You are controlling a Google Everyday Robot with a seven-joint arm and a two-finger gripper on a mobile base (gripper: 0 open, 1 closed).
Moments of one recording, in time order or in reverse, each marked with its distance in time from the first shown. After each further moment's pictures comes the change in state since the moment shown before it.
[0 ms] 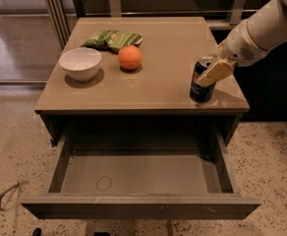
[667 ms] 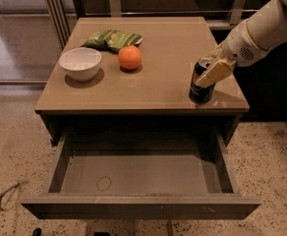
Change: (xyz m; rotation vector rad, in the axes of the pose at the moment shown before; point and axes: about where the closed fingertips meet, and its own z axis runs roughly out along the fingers) arm 0.000 0.000 0.000 0.000 0.000 0.000
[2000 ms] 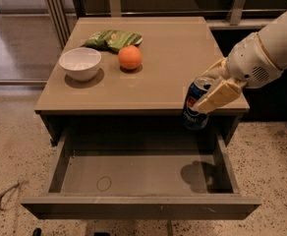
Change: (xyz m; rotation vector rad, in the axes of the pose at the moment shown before) arm -0.008 0.106 -0.031 -0.164 -0.071 -0.071
